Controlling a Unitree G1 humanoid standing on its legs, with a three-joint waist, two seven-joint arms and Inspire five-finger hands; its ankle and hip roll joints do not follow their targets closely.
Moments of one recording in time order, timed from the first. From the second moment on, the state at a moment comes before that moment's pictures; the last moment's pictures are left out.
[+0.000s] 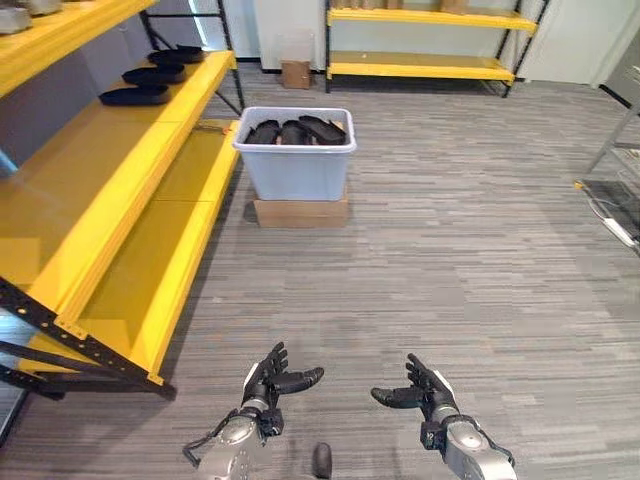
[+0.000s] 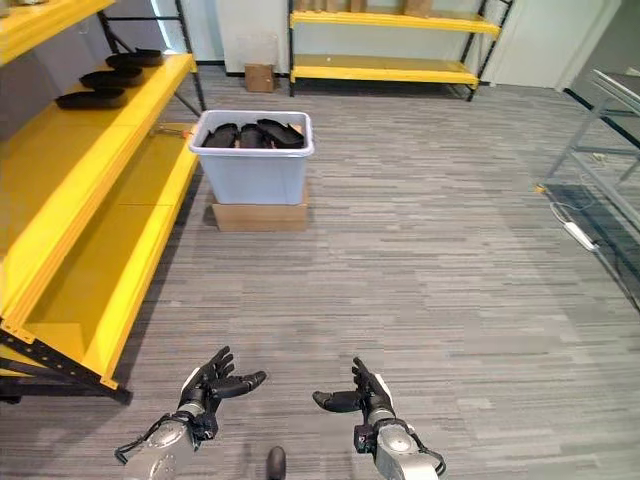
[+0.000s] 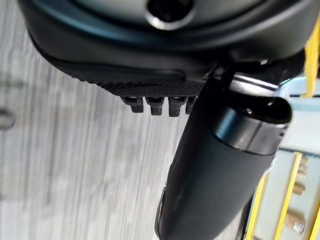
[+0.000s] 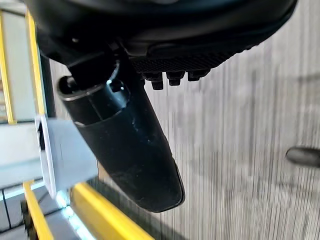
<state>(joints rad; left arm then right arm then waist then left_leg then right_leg) 0.05 0.29 -0.25 0.51 -0.54 0.00 0.10 0.07 -0.20 0.30 0.44 0.36 0.08 -0.14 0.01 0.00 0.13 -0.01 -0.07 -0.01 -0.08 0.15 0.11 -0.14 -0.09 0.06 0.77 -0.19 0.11</state>
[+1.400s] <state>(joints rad) 0.08 0.22 -0.25 0.55 -0.55 0.00 0.08 0.07 -0.29 0.29 0.48 0.36 0.08 -0.15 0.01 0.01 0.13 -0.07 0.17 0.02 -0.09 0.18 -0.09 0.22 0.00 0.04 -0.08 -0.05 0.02</state>
